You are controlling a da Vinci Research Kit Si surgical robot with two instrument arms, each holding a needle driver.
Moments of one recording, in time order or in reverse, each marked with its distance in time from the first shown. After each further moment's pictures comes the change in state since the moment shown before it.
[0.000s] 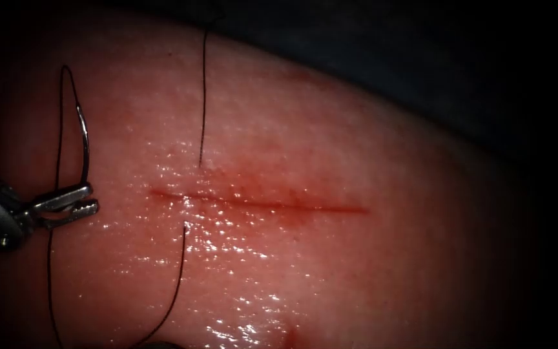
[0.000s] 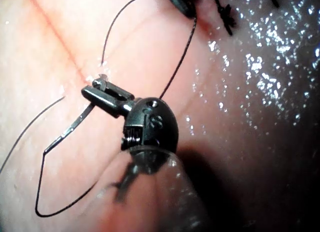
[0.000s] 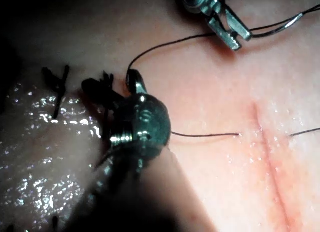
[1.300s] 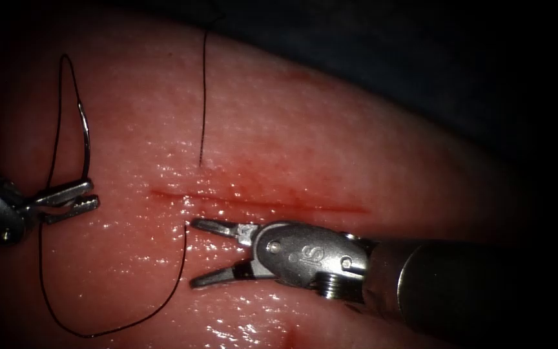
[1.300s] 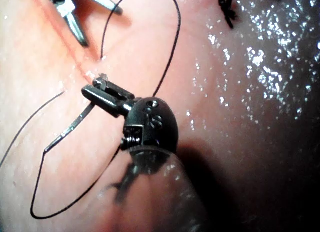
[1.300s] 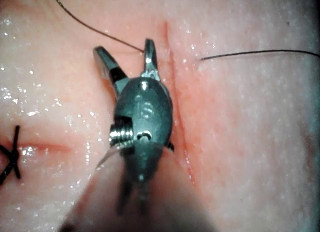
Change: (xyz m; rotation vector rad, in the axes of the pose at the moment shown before) right arm -0.008 0.013 -0.005 -0.139 0.154 -0.190; left arm -0.001 0.000 0.000 -0.003 -0.001 0.005
